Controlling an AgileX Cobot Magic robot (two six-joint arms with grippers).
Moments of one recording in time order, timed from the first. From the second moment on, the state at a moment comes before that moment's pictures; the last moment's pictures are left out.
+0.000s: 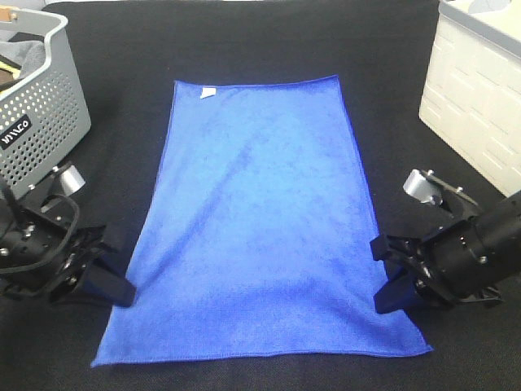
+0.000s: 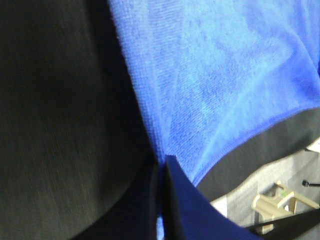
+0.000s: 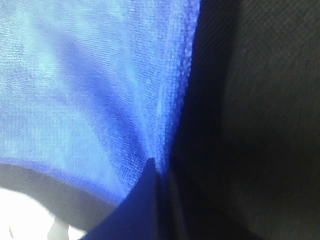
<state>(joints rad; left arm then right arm) -0.18 1.72 -0.62 -1.15 0.67 0.79 0.15 1.72 -0.55 1.09 0.54 -0.75</state>
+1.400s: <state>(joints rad) -0.18 1.62 -0.78 -1.09 0.53 0.62 0.16 1.72 -1.01 0.84 0.72 -0.52</state>
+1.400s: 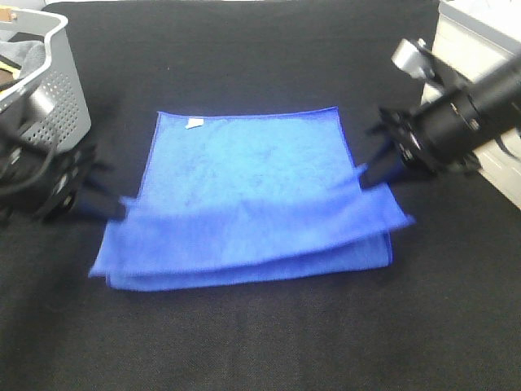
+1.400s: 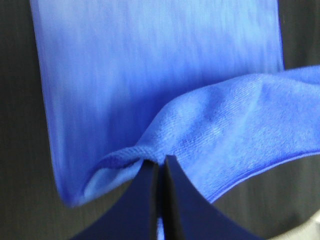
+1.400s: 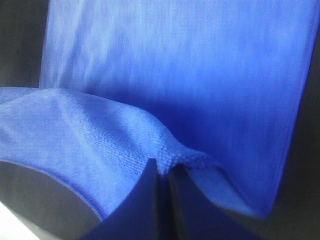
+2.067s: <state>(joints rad) -0.18 2.19 -1.57 -1.08 0.43 0.62 0.14 2.32 -1.92 0.53 0.78 -0.27</state>
